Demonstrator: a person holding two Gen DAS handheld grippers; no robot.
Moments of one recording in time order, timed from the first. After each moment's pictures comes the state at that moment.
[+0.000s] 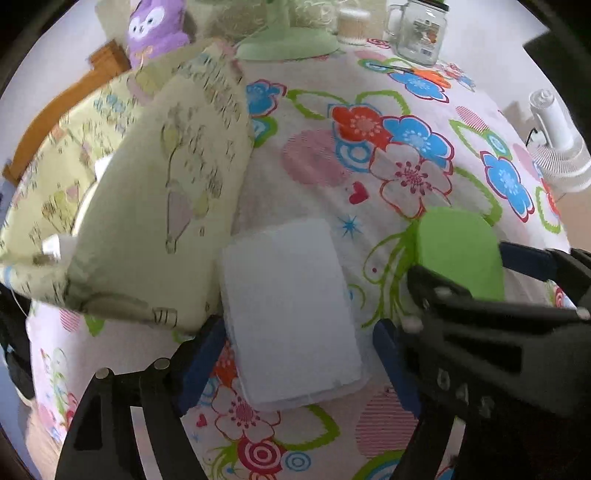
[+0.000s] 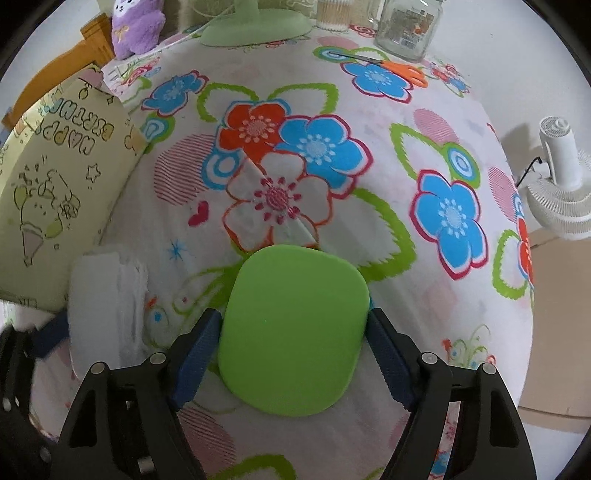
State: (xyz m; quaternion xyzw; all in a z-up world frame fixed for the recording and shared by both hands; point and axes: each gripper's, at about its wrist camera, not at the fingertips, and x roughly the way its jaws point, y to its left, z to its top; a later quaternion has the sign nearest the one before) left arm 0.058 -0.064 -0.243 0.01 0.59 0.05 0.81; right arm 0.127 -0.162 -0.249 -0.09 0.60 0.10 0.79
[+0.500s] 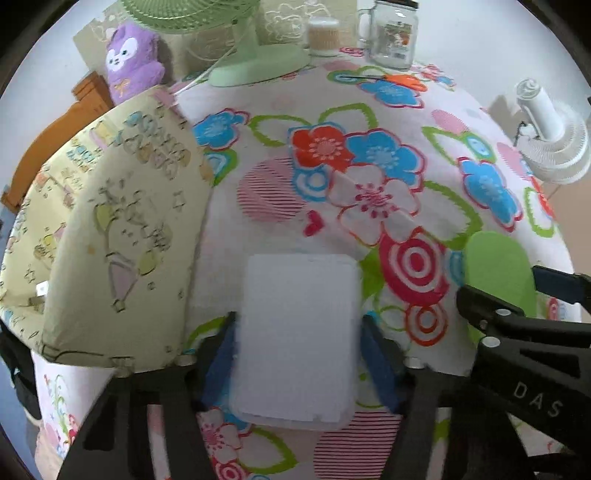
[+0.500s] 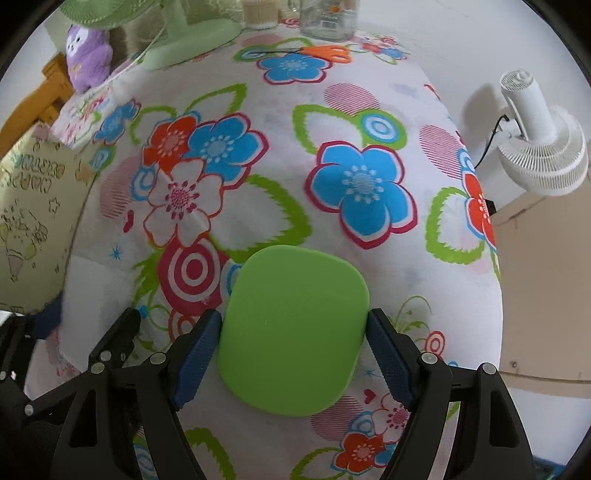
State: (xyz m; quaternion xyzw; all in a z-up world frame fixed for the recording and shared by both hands) left arm 0.076 -0.097 -0.238 0.03 0.57 0.03 0.82; right arm 0.125 -0.227 -0.239 -0.04 0.61 0.06 0.79
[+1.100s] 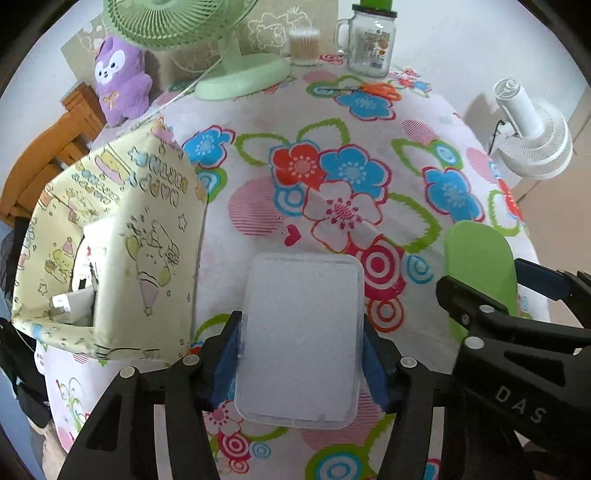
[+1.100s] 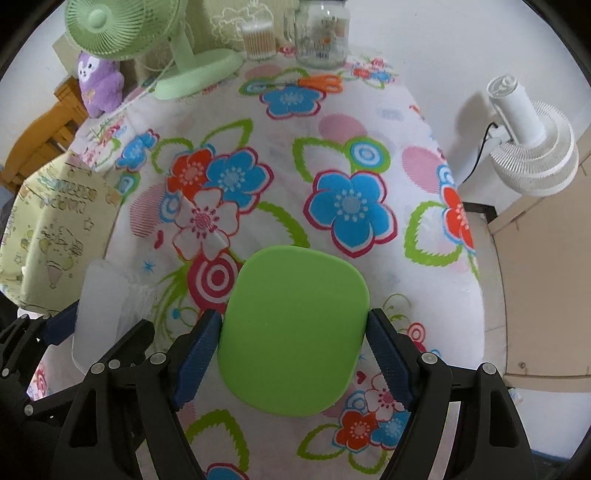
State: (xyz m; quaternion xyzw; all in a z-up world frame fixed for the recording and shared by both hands) left arm 0.071 -0.102 -0.196 0.03 0.58 0.00 0.81; right arm 0.116 -0.236 -0.199 -0.01 0.58 0.06 0.81
